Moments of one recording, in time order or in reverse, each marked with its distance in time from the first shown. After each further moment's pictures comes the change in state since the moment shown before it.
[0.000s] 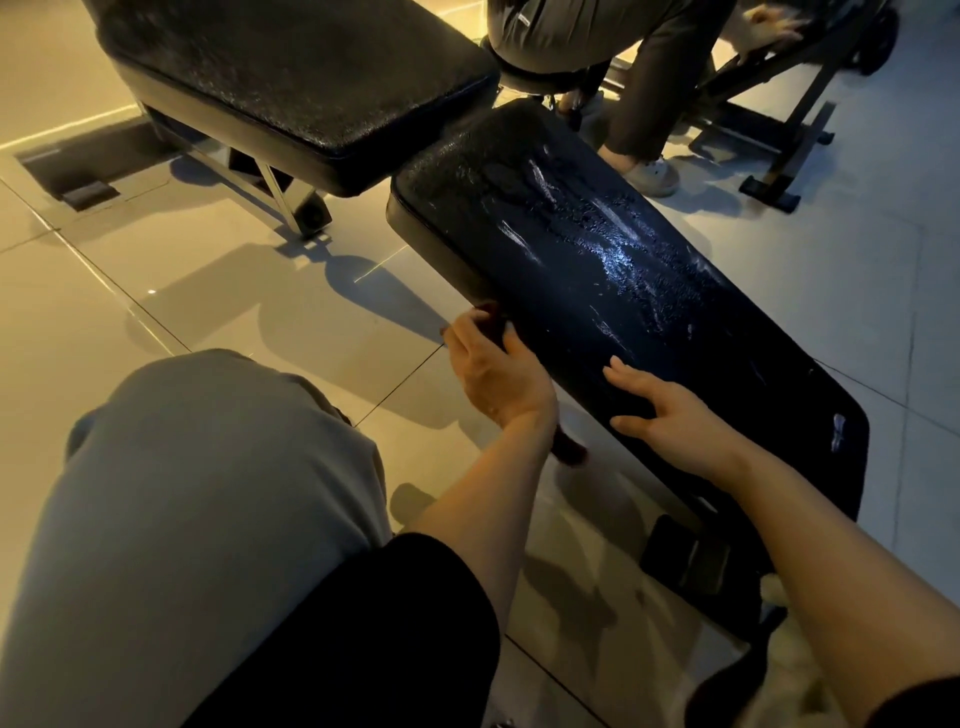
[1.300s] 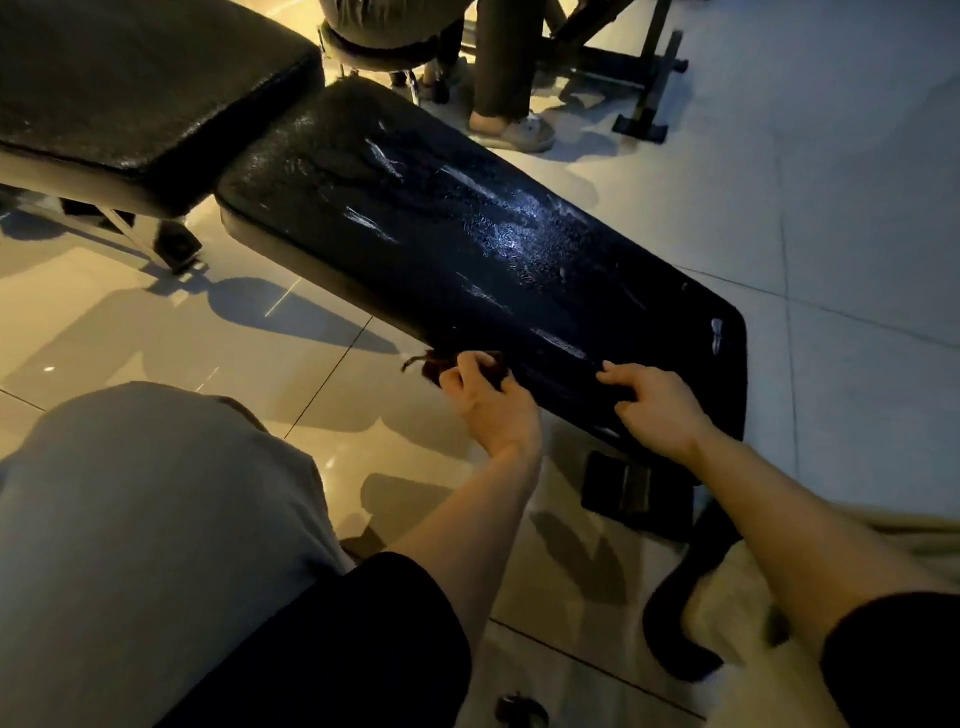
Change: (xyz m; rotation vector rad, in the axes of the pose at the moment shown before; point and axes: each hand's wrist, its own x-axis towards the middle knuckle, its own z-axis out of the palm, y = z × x) left_hand -0.102 -0.016 0.016 0.085 -0.480 -0.093; right_hand -0.060 0.072 -0.016 -0.103 0.282 0.250
